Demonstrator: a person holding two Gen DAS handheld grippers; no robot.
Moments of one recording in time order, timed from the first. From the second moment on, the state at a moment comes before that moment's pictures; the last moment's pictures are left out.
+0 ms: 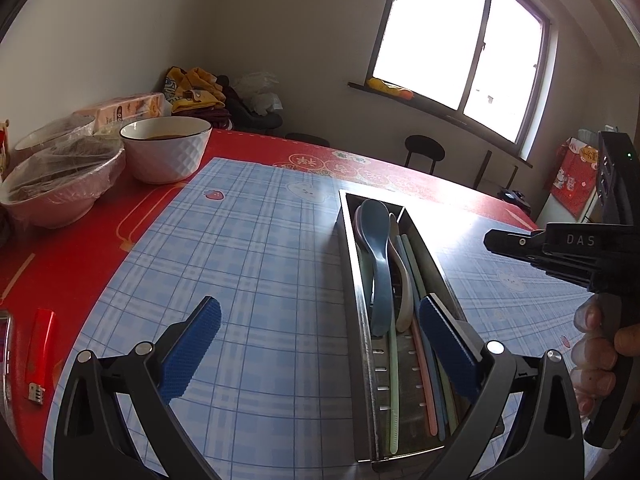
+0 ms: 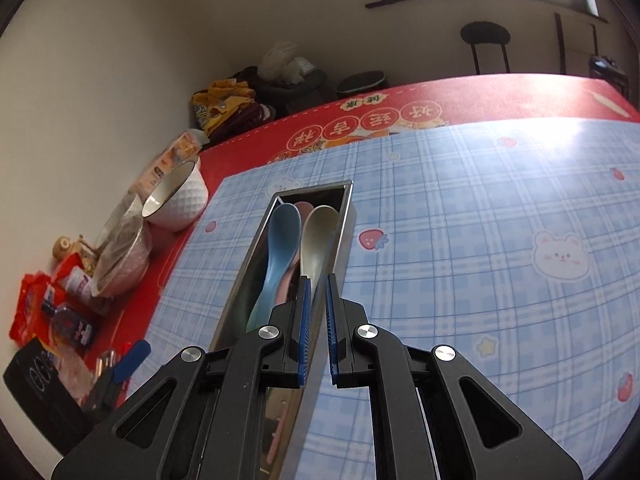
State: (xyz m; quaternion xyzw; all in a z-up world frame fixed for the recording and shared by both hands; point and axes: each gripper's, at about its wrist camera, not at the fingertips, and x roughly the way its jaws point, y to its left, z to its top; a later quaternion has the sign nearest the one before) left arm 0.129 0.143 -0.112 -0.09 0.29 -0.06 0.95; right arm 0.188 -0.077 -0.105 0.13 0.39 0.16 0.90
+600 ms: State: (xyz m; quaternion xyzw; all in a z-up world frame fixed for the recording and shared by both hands) left arm 0.107 0.109 -0.032 -0.01 0.20 -0.03 0.98; right arm 0.110 -0.156 -0.033 0.04 0.25 0.13 0.96
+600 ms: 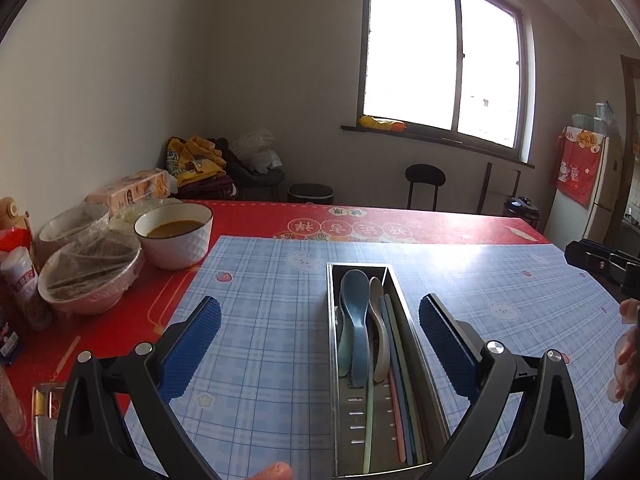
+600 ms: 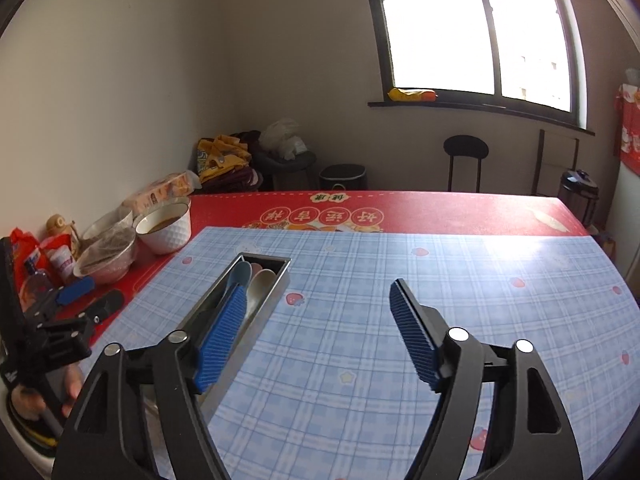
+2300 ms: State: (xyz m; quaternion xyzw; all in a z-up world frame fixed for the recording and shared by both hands) left arm 0.067 0.021 0.010 0.04 0.16 -0.06 0.98; right arm 0.047 -0.215 -0.018 0.04 0.18 0.03 0.98
